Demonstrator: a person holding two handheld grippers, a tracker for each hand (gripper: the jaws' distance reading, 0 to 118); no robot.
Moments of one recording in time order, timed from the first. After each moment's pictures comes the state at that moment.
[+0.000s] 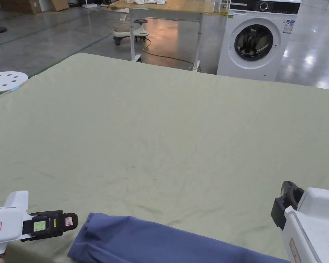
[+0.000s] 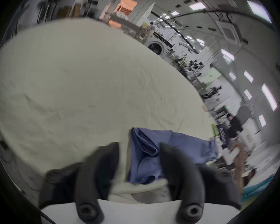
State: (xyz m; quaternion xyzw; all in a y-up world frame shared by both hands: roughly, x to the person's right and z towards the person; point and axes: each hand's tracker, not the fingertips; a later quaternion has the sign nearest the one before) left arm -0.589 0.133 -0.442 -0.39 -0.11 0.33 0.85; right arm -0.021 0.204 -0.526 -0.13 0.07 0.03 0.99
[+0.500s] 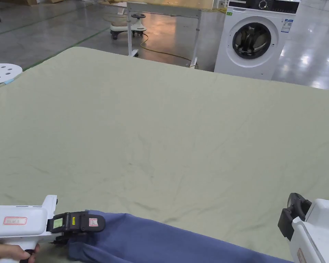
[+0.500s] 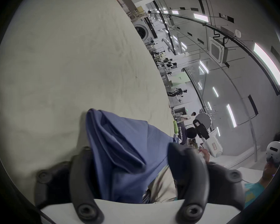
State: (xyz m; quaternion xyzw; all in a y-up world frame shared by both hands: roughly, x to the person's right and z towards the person) left arm -0.576 0.059 -0.494 -0.39 -0.25 0.46 0.76; right arm -0.004 0.194 -0.524 -0.16 0.05 0.03 0.98
